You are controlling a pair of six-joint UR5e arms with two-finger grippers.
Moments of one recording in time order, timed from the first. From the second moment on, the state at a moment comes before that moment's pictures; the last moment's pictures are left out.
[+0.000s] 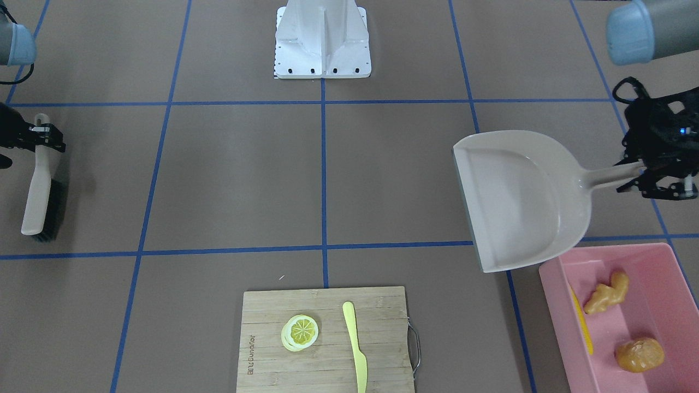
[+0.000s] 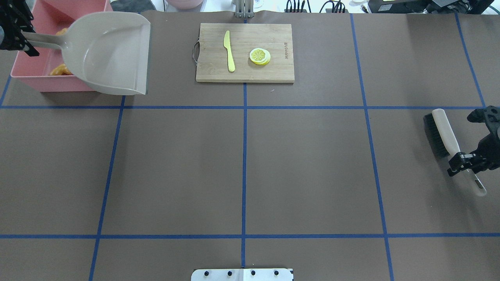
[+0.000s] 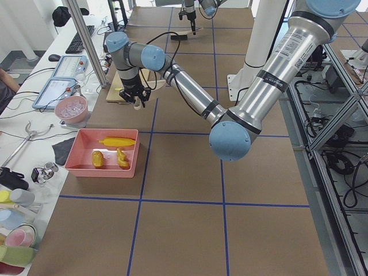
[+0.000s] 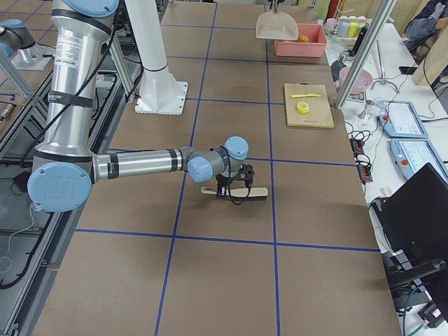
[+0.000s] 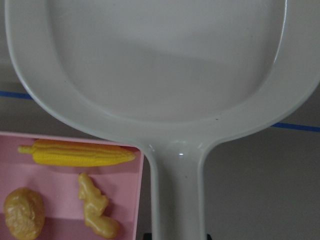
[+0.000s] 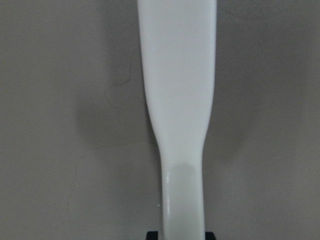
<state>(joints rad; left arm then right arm) -1.25 -2.10 -1.79 -1.07 -2.36 1.11 1.00 -1.75 1.78 -1.28 2.34 0.61</state>
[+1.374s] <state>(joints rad) -0.90 -1.88 -2.10 -1.30 -2.23 0.68 1.12 -1.74 1.80 -1.30 2.37 0.59</state>
